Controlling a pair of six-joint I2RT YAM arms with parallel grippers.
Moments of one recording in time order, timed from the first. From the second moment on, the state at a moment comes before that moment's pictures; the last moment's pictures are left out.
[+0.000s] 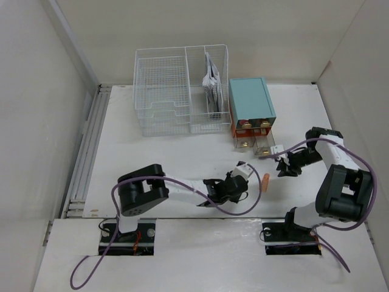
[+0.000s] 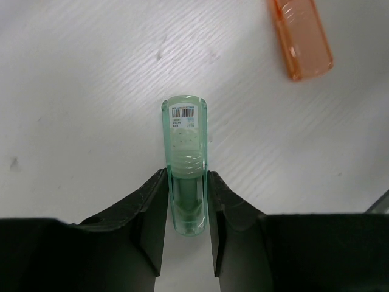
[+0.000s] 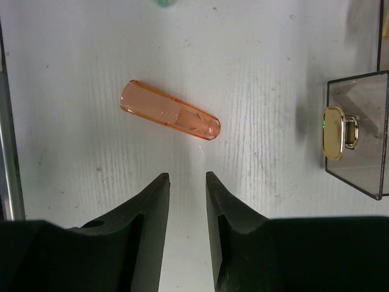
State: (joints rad) left arm -1.32 1.89 1.03 0.11 -0.37 -0.49; right arm -0.27 1.45 0.97 -1.29 -0.68 -1.93
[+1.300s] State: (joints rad) left arm -1.29 1.23 0.70 -0.02 -0.39 -0.78; right arm 0.12 1.22 0.63 -0.89 -0.36 -1.96
